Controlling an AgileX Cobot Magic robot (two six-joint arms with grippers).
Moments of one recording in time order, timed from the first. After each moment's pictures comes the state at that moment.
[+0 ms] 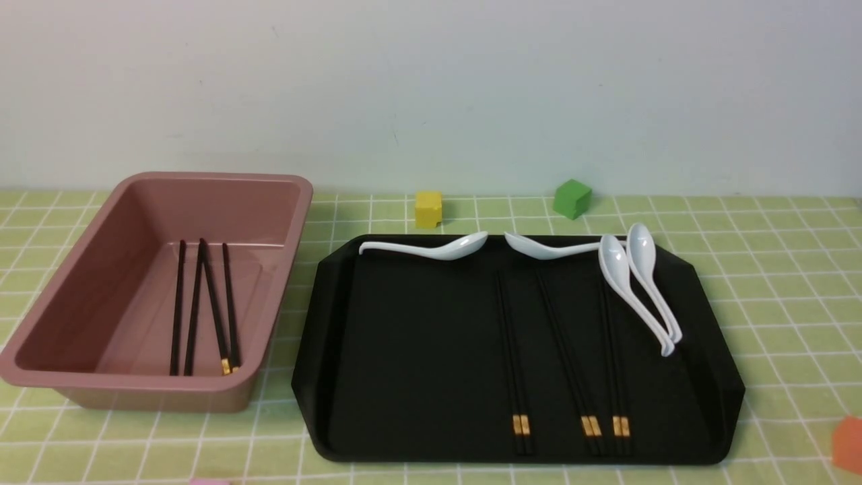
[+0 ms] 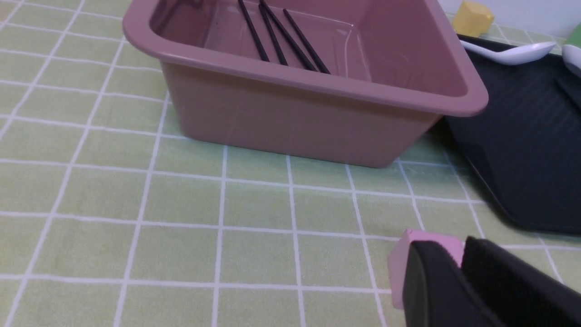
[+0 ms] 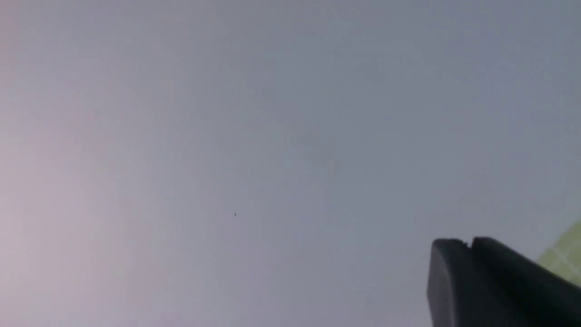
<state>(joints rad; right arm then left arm) 0.06 0.08 -0.16 0.48 -0.15 0.45 -0.12 -0.01 0.03 -0.03 0.38 -0.24</state>
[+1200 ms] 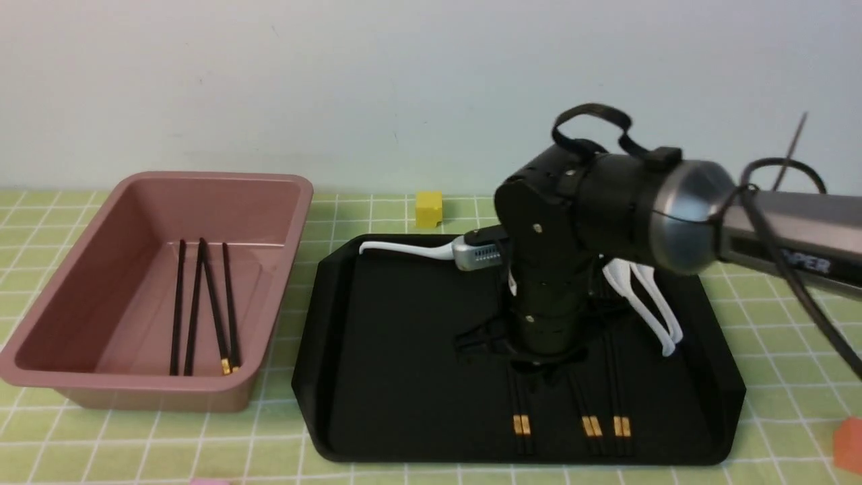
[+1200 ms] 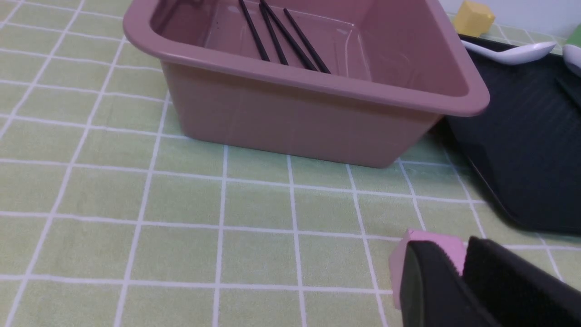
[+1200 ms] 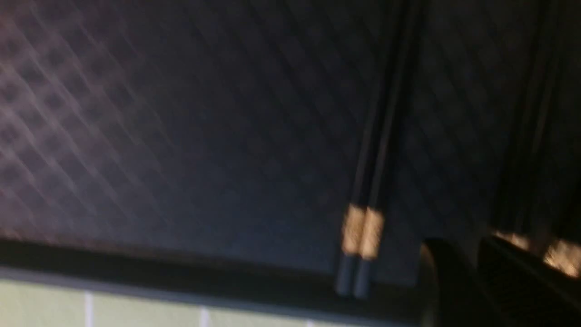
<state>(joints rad) 0.65 2.00 -1.56 -0.11 1.08 0.57 -0.12 -0.01 0.03 -0.03 0.38 -0.24</state>
